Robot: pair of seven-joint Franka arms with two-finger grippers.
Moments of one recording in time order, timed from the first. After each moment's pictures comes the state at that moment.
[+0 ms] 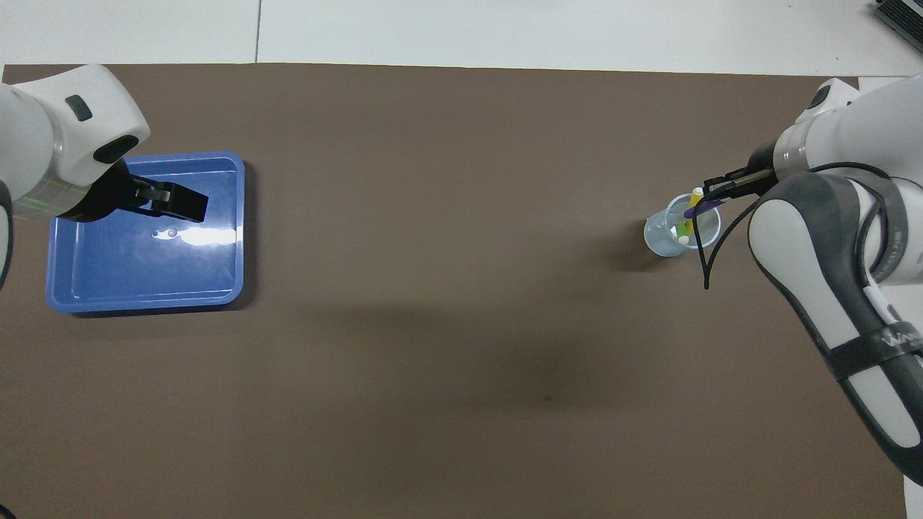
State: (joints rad) left arm 0.13 0.03 -0.35 -1.59 0.06 1.70 0.00; right arm -0.05 0.22 0.08 -1.75 0.06 2.06 -0.22
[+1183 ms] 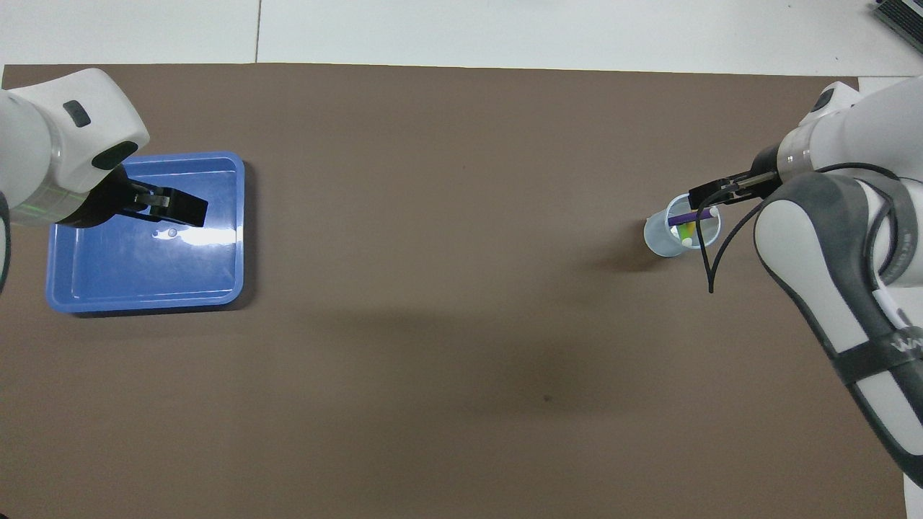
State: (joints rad) left arm 0.13 0.02 -0.35 -1.60 0.06 1.69 0.00; right arm -0.05 0.20 0.07 -1.72 0.05 1.98 -0.21
